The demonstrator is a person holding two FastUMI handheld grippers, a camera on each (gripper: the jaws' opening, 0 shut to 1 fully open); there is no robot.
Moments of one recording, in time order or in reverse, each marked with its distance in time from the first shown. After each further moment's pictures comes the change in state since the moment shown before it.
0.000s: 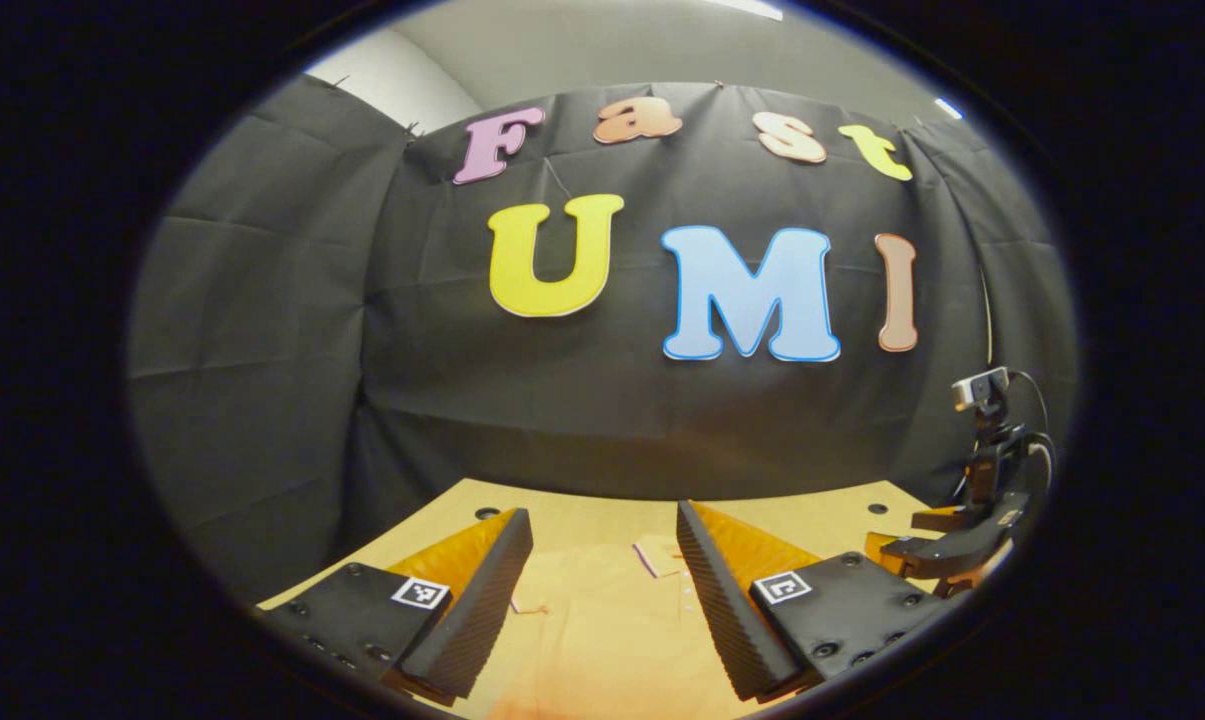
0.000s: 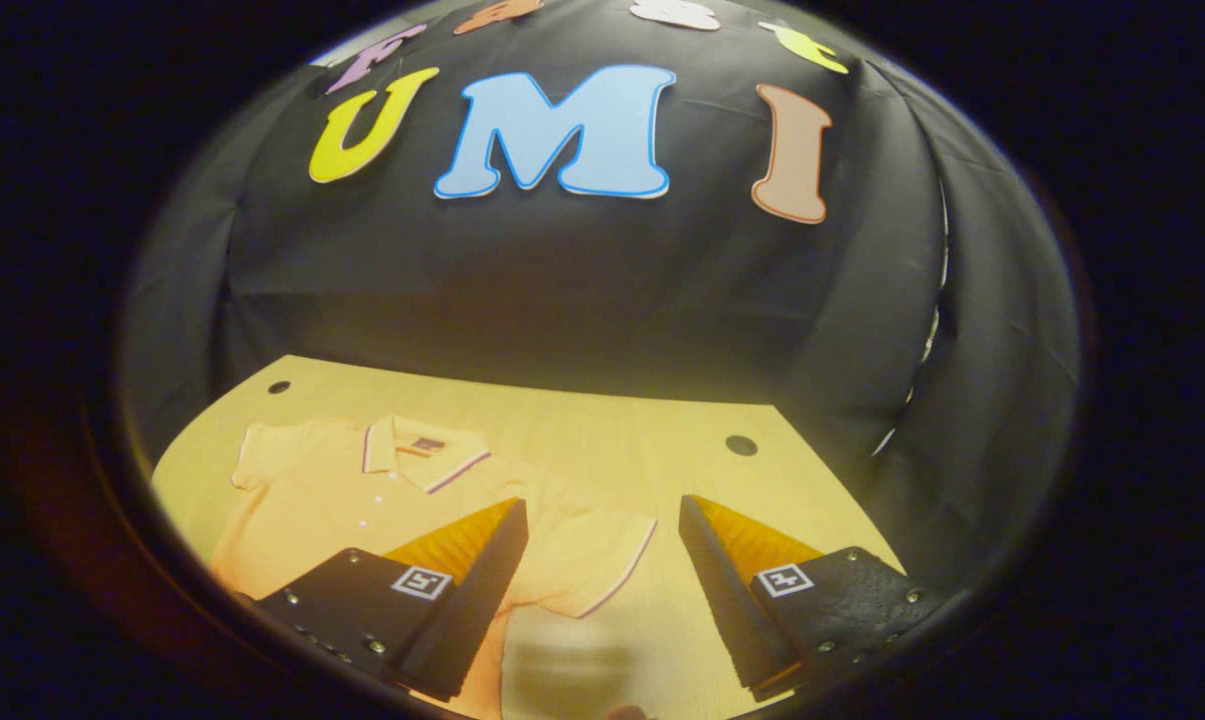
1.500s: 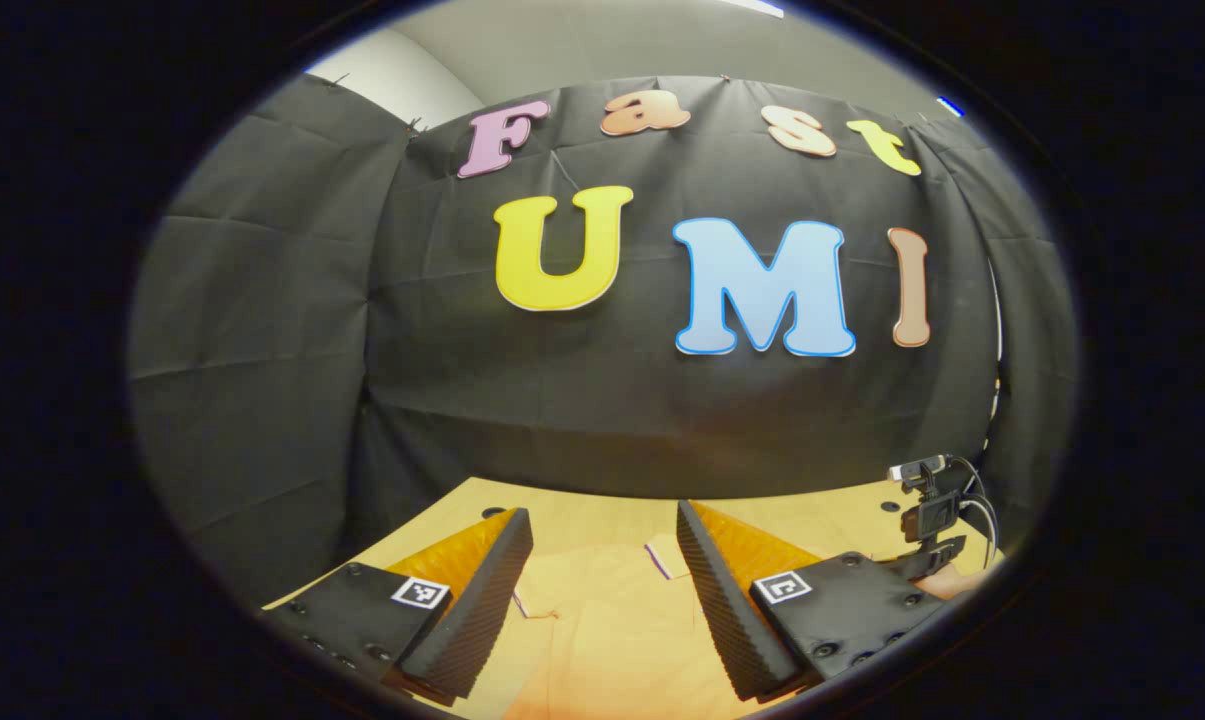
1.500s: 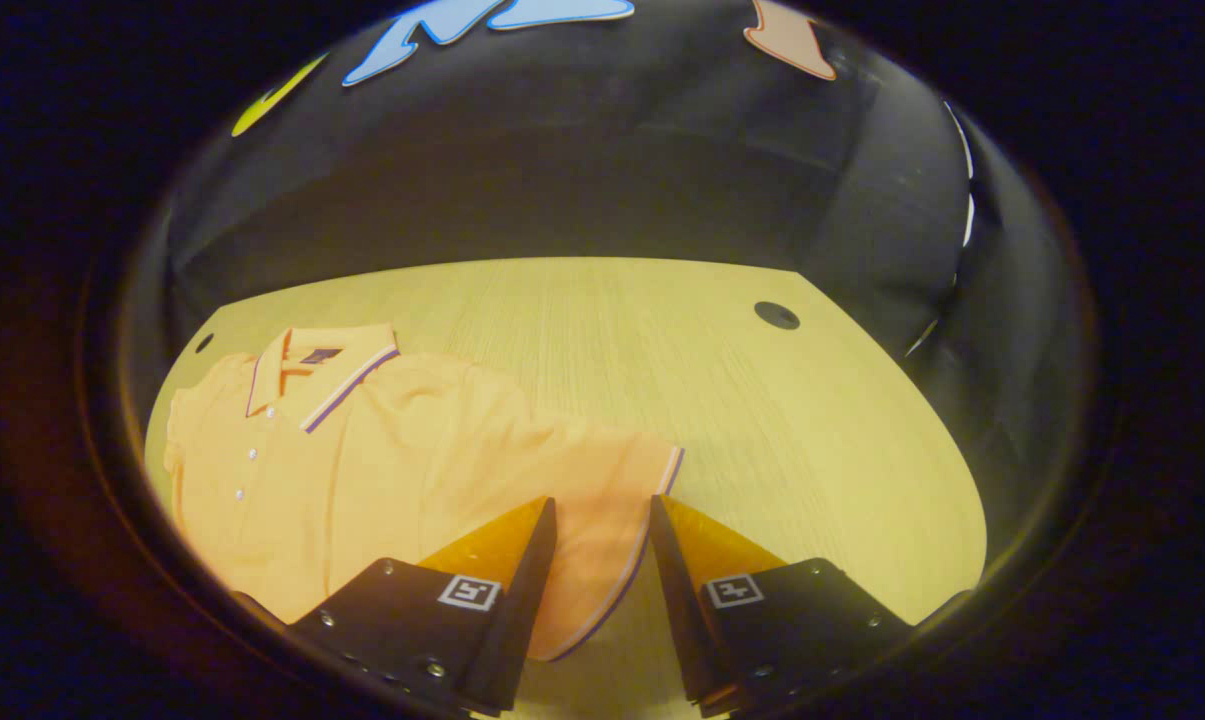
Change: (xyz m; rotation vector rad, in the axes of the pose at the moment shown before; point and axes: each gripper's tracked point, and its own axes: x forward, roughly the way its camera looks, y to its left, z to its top) left arm 0.017 0.011 0.001 0.005 0.009 0.010; right arm 0.111 -0.005 -0.100 0.114 0.334 -0.032
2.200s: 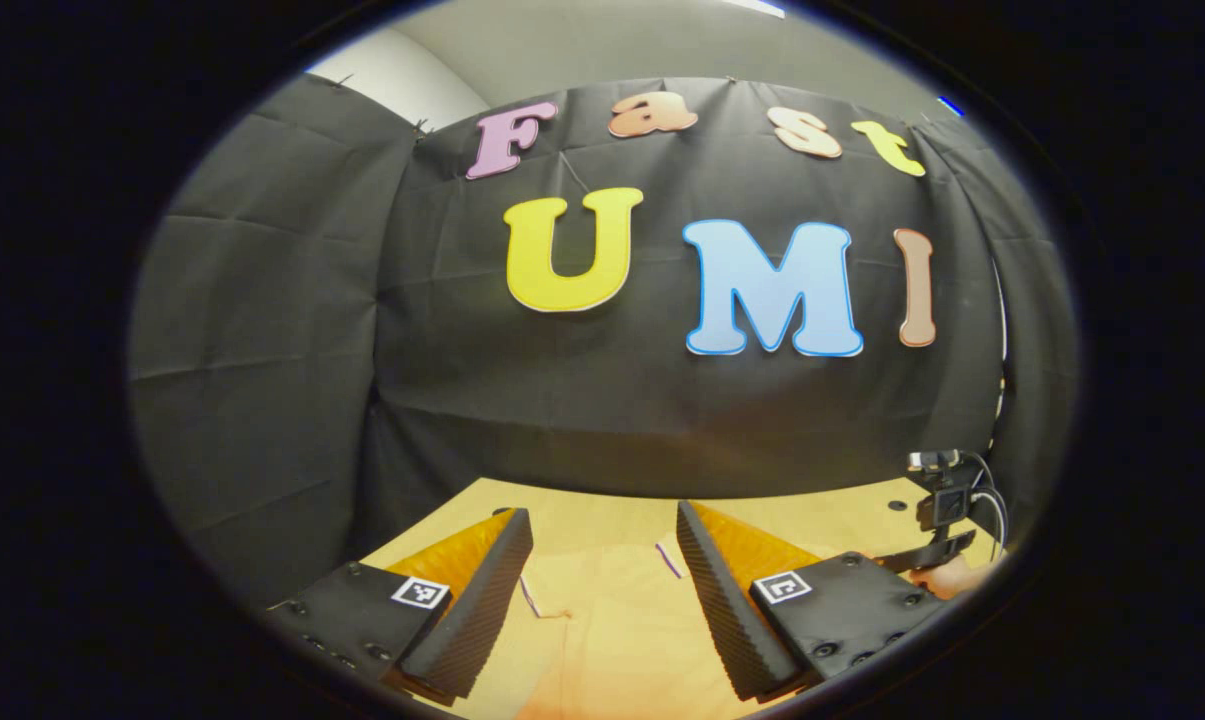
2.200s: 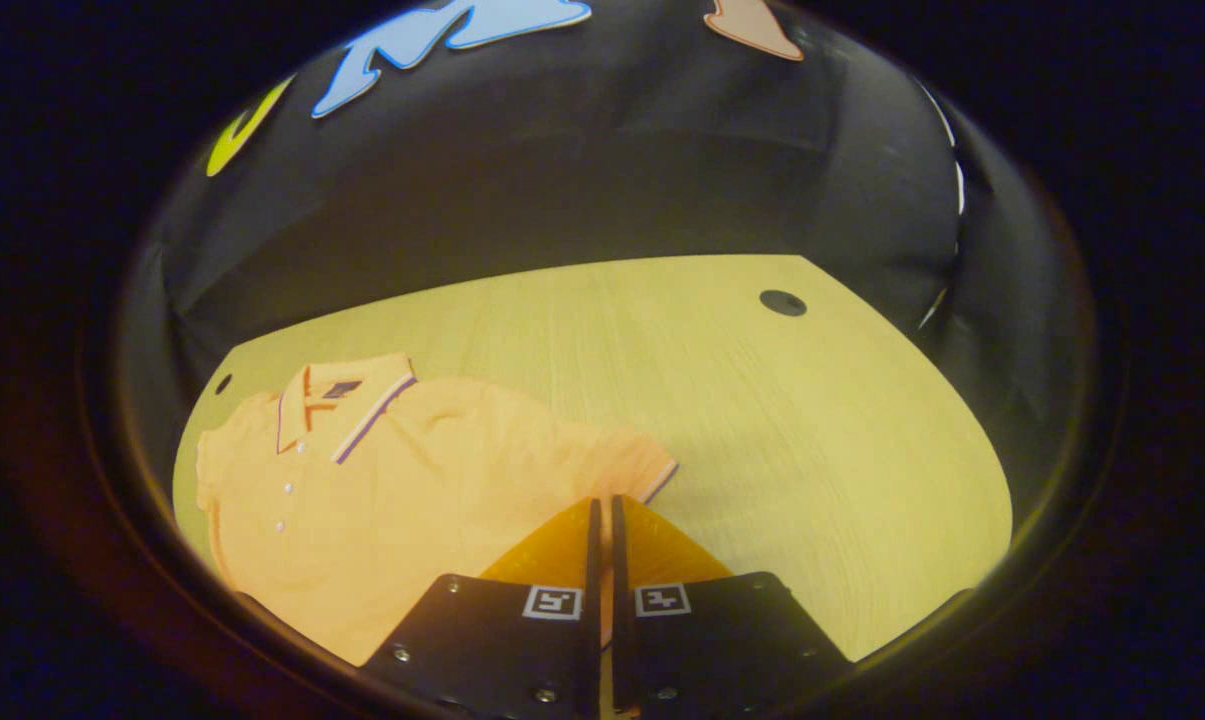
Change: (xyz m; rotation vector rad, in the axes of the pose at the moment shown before) left arm -0.006 0.016 0.001 0.005 -0.007 0.019; right arm -0.015 0.005 0.017 0.057 -0.036 0.063
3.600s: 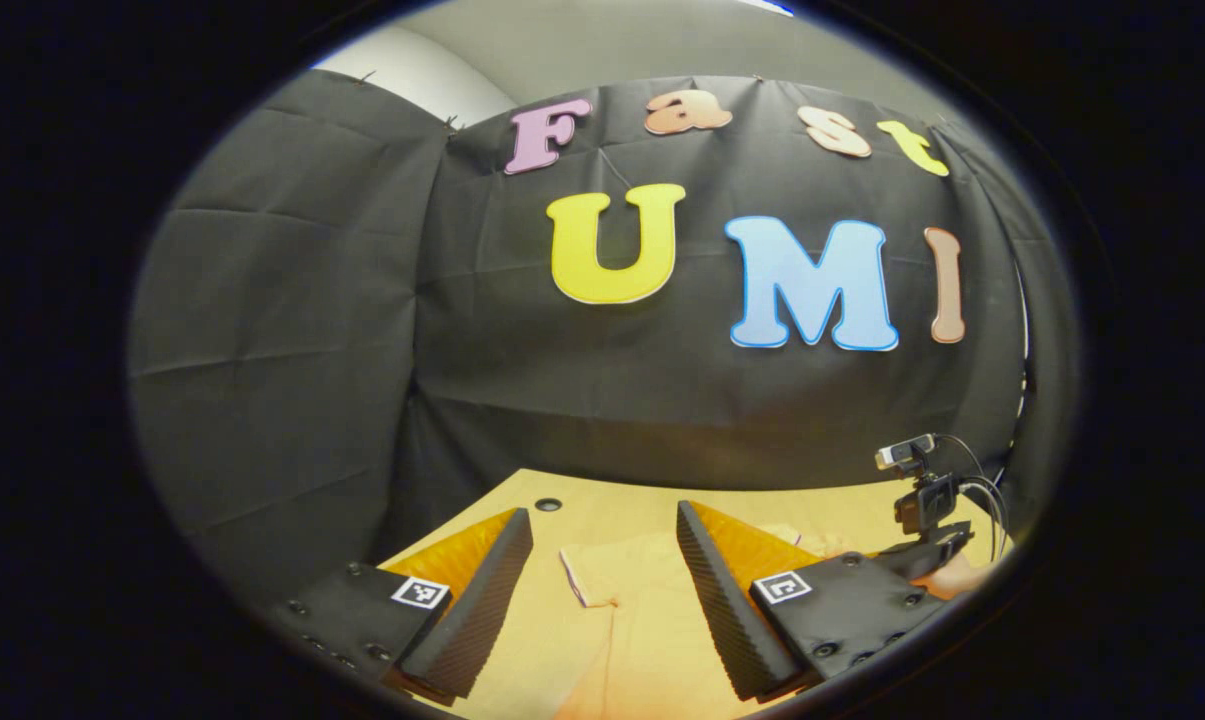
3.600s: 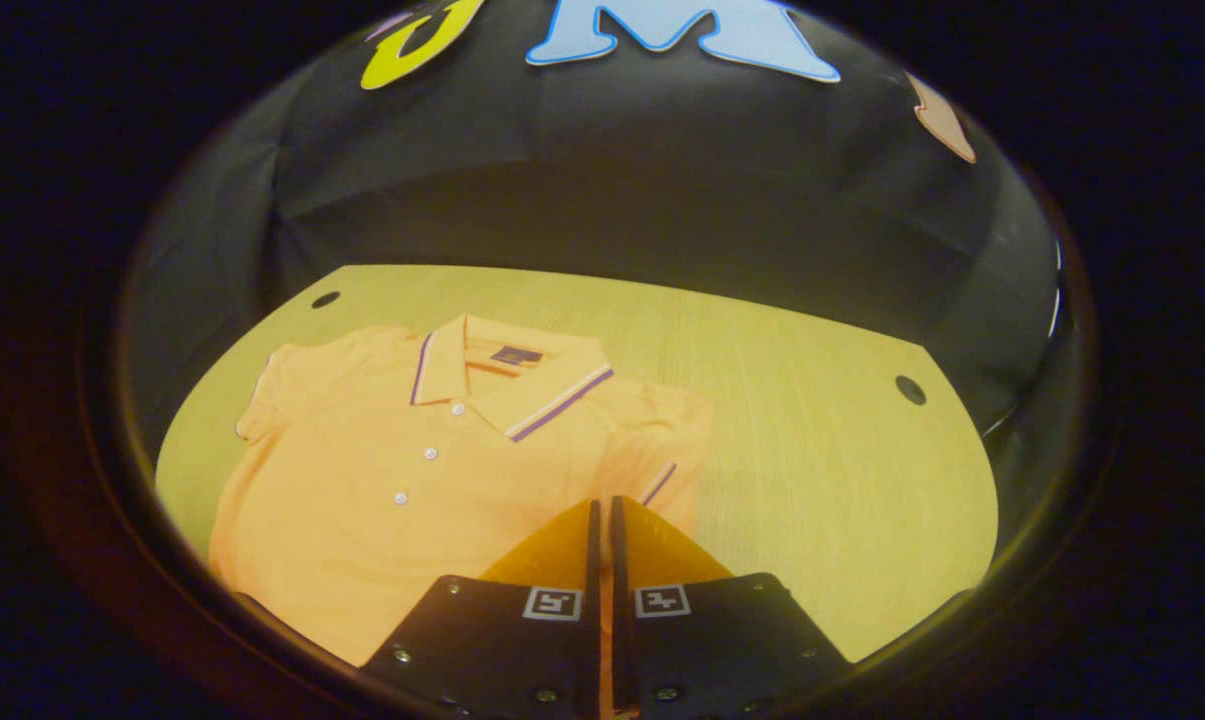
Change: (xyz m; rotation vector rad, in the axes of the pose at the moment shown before) left arm -0.013 0.050 -0.013 -0.012 0.020 0.085; right arm -0.014 0.124 -0.009 -0.281 0.002 0.186
